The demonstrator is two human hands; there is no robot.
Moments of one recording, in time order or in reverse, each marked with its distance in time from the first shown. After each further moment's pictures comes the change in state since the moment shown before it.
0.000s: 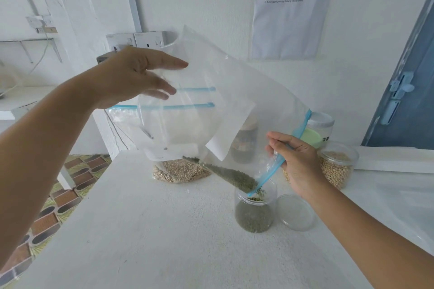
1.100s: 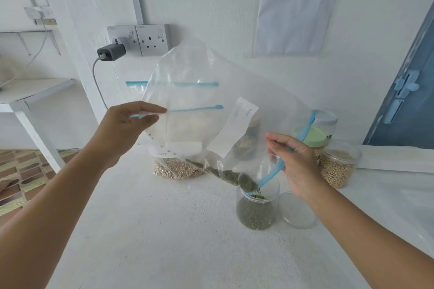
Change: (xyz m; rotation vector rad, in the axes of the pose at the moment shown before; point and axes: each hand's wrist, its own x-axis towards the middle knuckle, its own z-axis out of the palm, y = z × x) left_hand -0.061 -0.083 0.050 -0.059 0.405 -0.112; right_hand 0.000 0.013 0.002 -0.093 -0.009 -0.008
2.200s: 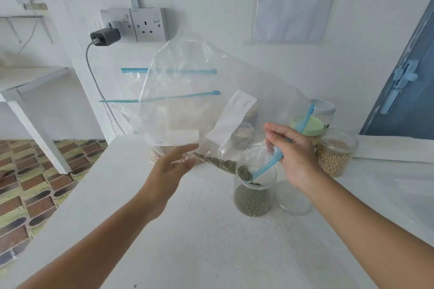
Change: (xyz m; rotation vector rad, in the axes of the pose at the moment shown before) left_hand -0.089 -0.031 0.089 -0.292 -0.195 -0.416; right_hand 0.002 0.009 -0.005 -0.004 0.005 0.003
